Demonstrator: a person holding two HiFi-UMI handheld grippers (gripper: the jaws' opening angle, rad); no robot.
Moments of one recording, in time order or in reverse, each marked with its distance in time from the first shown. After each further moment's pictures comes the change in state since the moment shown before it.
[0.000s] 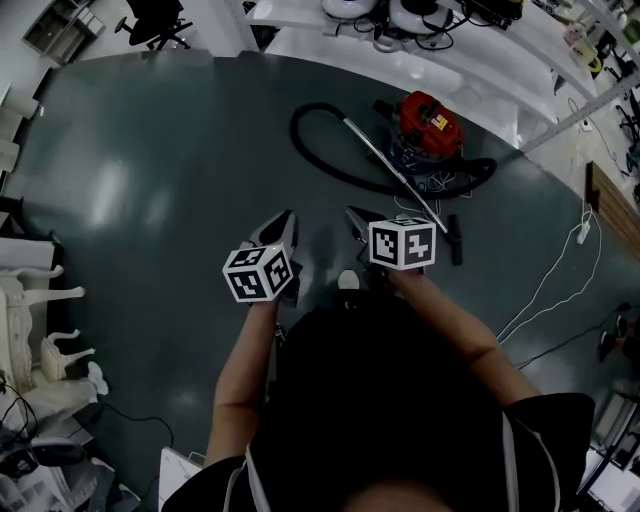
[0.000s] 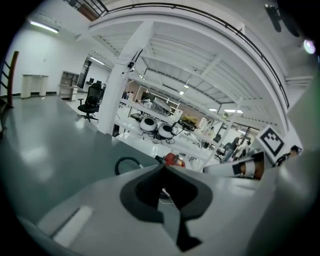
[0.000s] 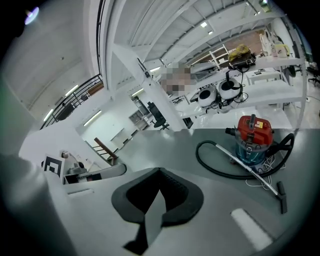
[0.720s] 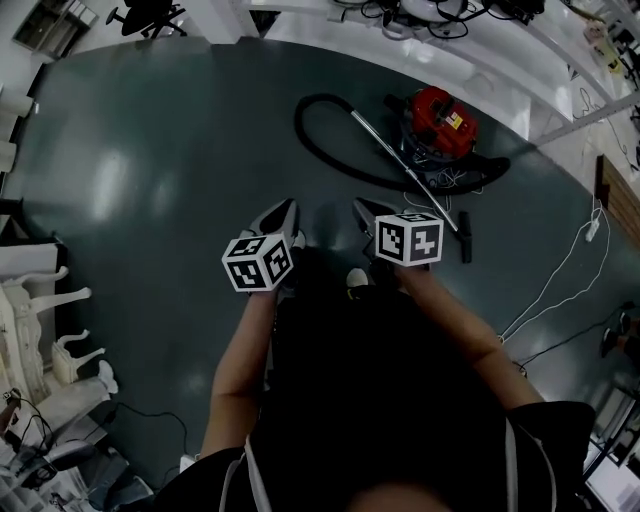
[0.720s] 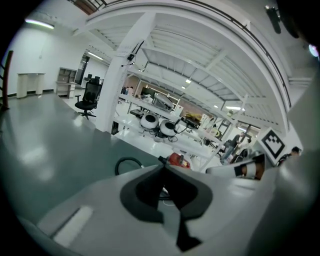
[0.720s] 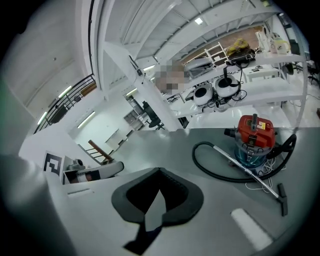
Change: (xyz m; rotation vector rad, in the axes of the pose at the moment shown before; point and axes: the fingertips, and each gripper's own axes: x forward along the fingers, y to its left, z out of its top) left arm 0.075 0.047 0.042 0.004 0.060 -0.005; right arm 0.063 -0.037 0.050 0.045 0.018 -0.035
